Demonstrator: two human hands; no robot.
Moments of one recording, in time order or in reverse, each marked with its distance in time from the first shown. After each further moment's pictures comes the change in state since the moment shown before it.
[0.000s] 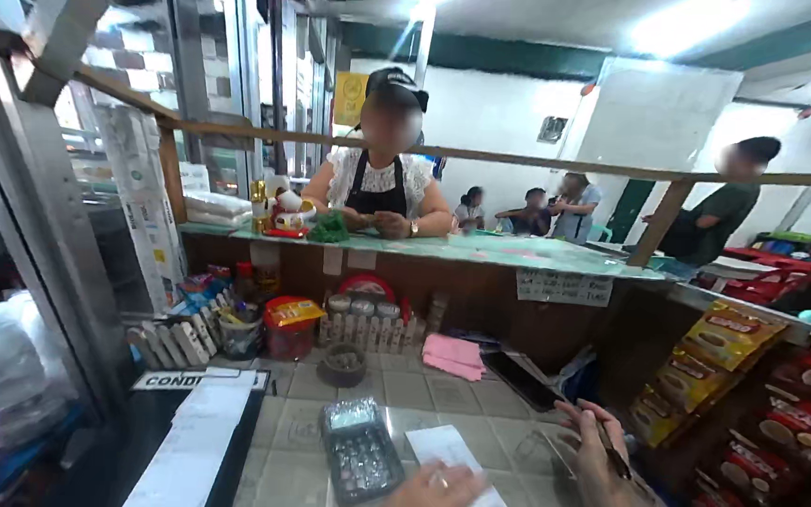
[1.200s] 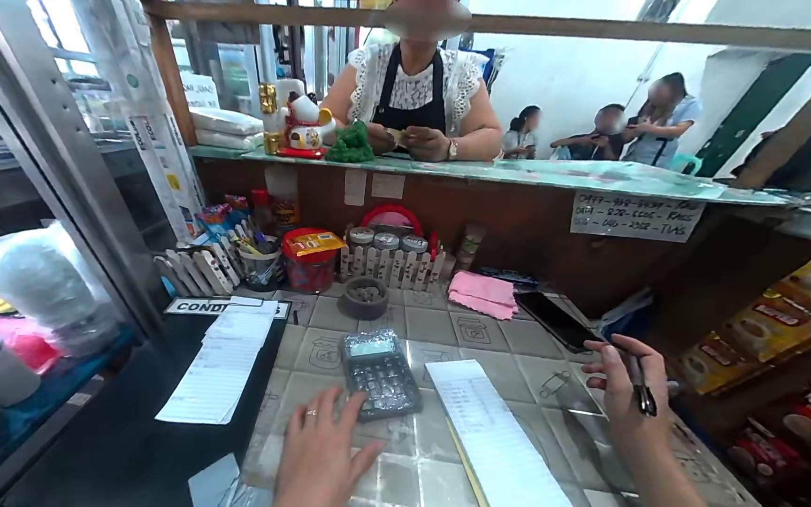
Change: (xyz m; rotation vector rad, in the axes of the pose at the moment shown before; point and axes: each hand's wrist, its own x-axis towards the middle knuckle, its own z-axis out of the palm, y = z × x) left_hand -0.099 -0.004 -0.044 0.214 -0.213 -0.986; right_hand -0.001 -0.014 0.002 -0.142 -0.178 -0.102
